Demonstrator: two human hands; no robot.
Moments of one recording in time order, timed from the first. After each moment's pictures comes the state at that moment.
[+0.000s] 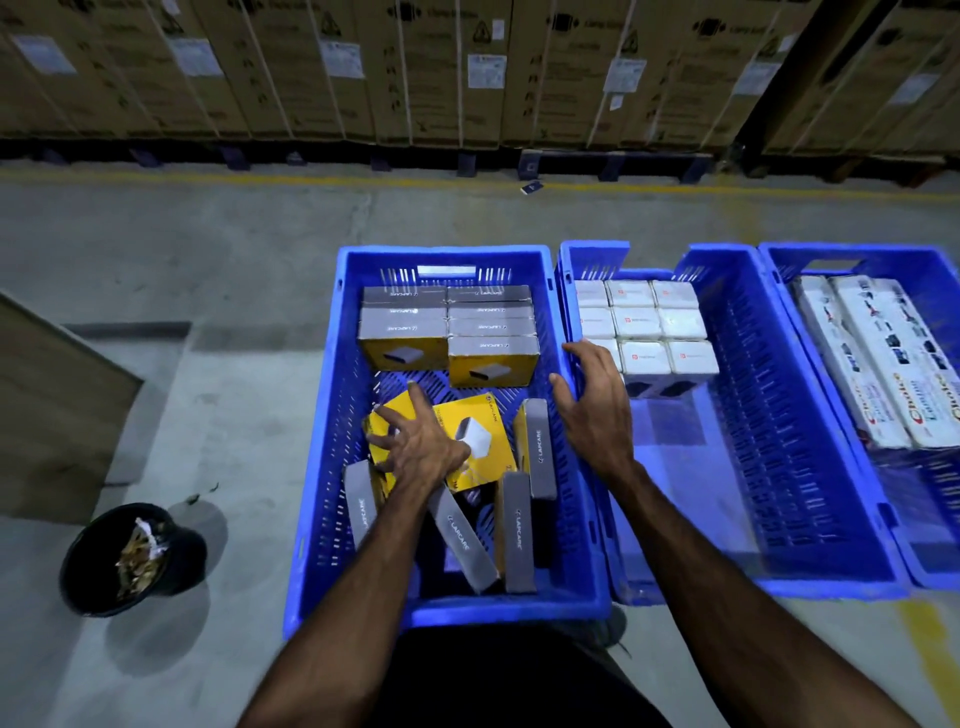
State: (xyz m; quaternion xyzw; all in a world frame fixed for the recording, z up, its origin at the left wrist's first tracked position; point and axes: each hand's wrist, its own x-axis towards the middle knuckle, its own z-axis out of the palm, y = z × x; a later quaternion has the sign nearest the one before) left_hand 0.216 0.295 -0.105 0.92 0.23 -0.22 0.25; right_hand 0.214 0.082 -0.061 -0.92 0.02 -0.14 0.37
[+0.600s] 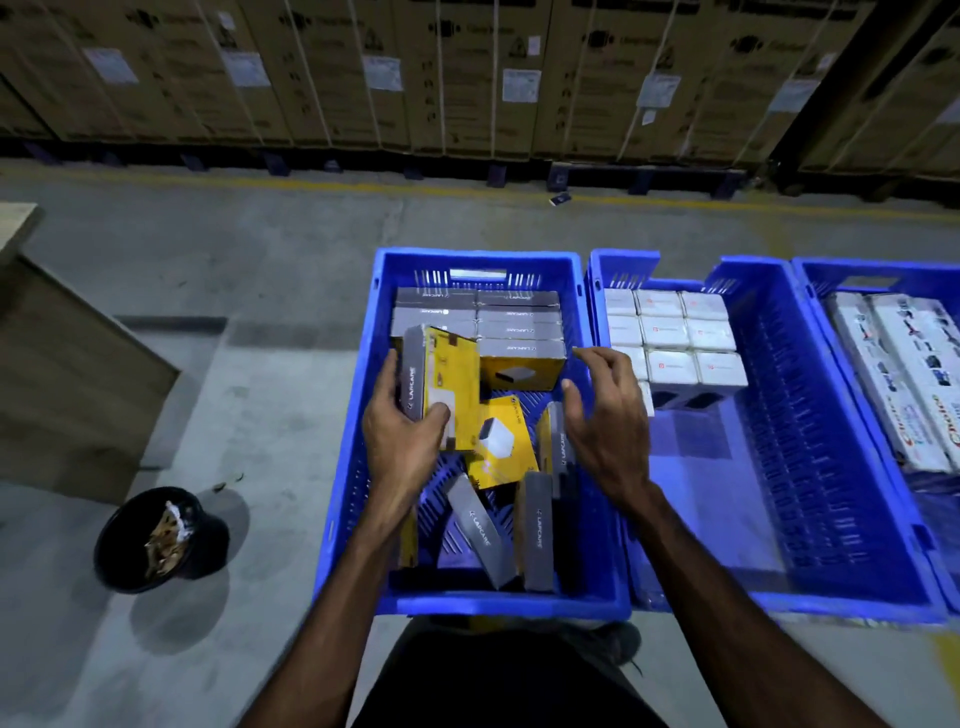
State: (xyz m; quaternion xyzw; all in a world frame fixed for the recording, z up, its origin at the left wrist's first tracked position) left_hand 0.167 0.339 -0.019 0.76 0.20 0.09 0.61; right_hand 0.191 0.107 -0.035 -0.92 -0.03 -0.22 0.33
